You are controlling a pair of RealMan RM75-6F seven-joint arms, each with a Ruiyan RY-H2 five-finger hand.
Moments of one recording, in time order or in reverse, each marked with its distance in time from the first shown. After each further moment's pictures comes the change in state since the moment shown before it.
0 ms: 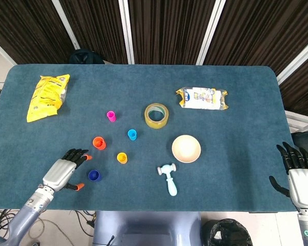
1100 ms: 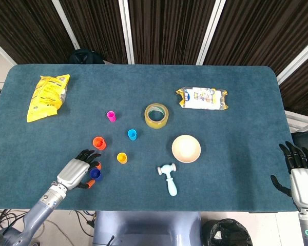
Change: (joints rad) left arm -0.064 -0.095 0.016 0.063 0.000 -0.025 0.026; right arm -0.004 -0.004 0.010 -0.005 0.018 0.001 0.009
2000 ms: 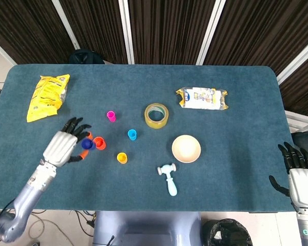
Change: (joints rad) left arm -0.062 0.110 -0.169 -0.020 -0.010 0.125 -0.029; right arm 0.001 -0.012 -0.001 -0.006 0.011 -0.013 -0.007
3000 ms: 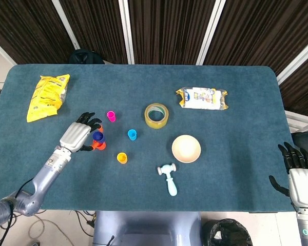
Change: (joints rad) left arm -0.145 -0.154 0.004 0.254 -0.095 -0.179 -0.086; right arm -0.001 -0.002 0.004 0.002 0.008 0.000 -0.003
